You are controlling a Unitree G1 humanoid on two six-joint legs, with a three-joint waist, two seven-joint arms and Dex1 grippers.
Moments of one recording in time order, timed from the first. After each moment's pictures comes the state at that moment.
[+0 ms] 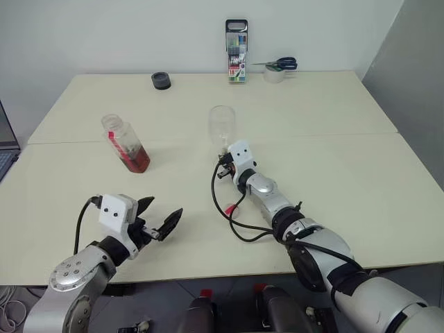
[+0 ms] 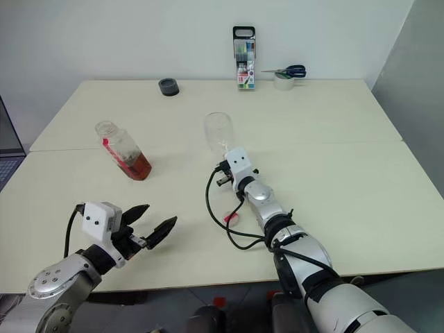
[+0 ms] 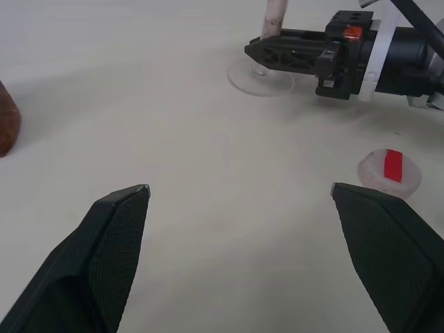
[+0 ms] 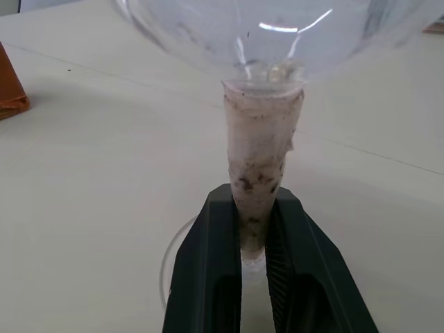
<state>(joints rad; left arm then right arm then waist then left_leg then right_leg) 0.22 0.50 0.31 -0.61 -0.50 0.60 -0.51 -1.01 0.14 0.06 1.26 -0.02 -0.31 0.25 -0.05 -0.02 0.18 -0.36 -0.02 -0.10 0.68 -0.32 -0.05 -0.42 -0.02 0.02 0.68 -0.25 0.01</state>
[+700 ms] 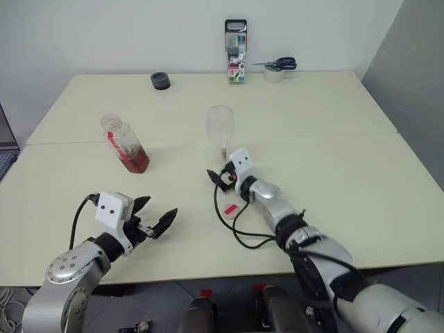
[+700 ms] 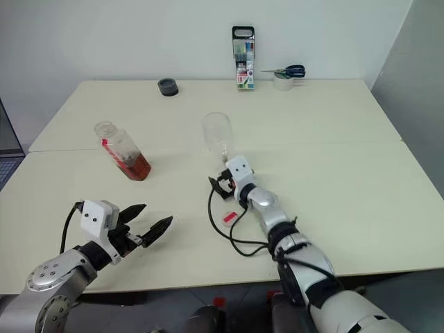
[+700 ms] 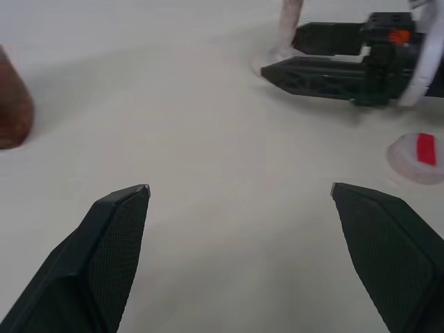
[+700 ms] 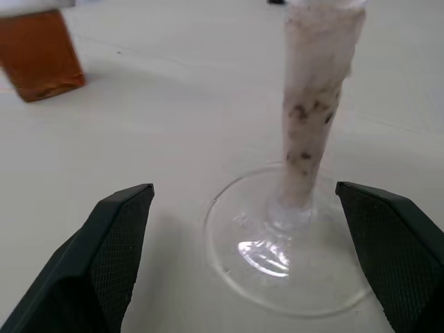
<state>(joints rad) 0.22 0.53 0.32 -0.47 -0.46 0.52 -0.55 -0.78 0.09 0.09 0.94 -0.01 -0.24 0.47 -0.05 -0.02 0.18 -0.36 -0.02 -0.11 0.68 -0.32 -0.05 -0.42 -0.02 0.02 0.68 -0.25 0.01</state>
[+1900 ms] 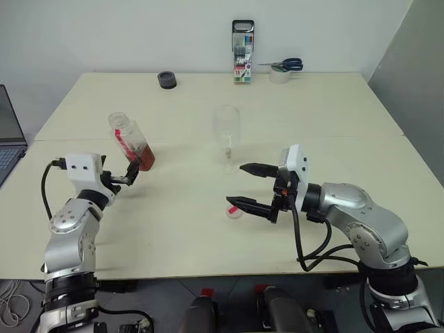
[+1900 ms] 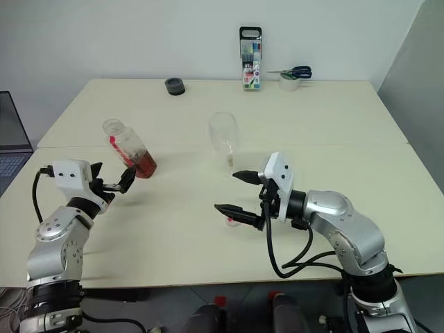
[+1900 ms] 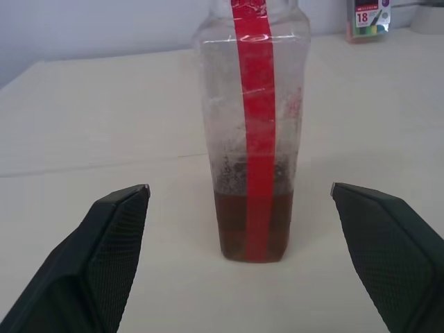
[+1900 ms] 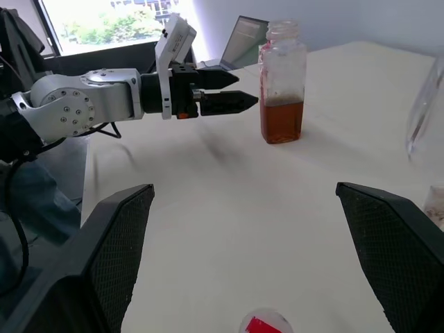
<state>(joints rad) -0.29 0.52 0.36 0.15 -0.30 0.22 -0.40 -0.44 -0.41 0.14 -0.51 0.53 0.75 0.73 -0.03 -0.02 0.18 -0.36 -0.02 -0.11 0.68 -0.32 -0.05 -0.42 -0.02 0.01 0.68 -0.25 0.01</state>
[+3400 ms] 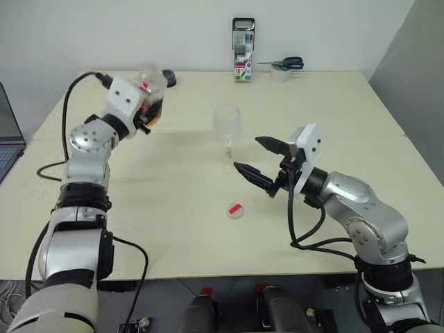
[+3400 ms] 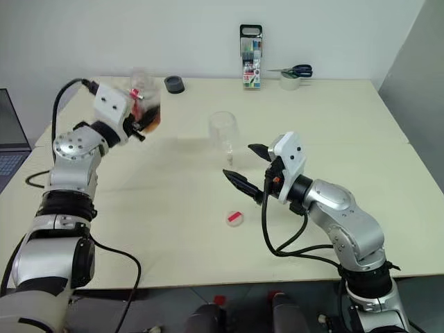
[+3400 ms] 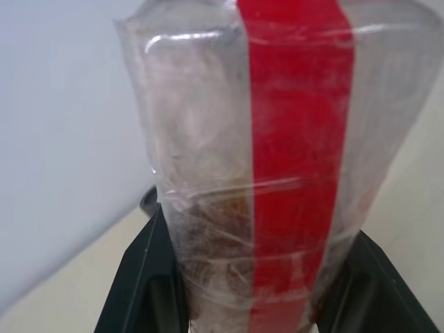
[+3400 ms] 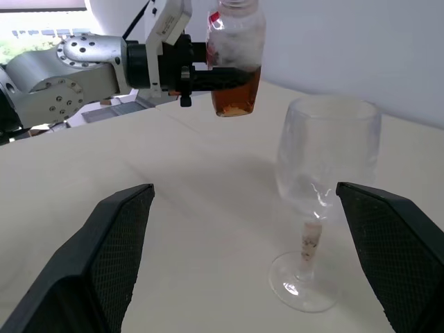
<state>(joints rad) -0.95 0.65 0.03 0.78 0.03 -0.23 -0.61 -0.46 -0.35 0.10 -0.48 0.49 0.66 0.50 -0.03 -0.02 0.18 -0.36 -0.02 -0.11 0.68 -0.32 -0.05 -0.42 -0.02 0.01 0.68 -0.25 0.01</state>
